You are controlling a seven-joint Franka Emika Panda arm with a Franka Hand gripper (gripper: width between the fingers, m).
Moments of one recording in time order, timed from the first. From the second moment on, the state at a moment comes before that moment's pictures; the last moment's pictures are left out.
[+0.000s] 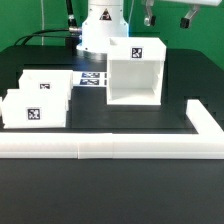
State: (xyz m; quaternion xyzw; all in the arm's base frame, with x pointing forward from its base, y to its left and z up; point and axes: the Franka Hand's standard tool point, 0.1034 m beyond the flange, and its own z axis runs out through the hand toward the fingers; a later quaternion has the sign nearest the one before) arm 0.438 0.106 0.150 0.99 0.15 0.00 0.05
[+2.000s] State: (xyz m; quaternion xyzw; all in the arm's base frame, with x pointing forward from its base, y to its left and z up) arm 0.399 0.104 0.097 1.00 0.01 -0.03 -0.02
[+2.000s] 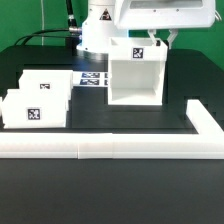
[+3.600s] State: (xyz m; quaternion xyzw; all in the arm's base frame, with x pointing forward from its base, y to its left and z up) arm 0.579 0.080 0.098 1.00 0.01 0.05 -0.04
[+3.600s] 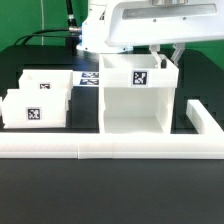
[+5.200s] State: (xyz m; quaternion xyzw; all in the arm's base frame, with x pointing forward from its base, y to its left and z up) arm 0.599 0.108 0.104 0.88 -0.46 0.05 -0.07
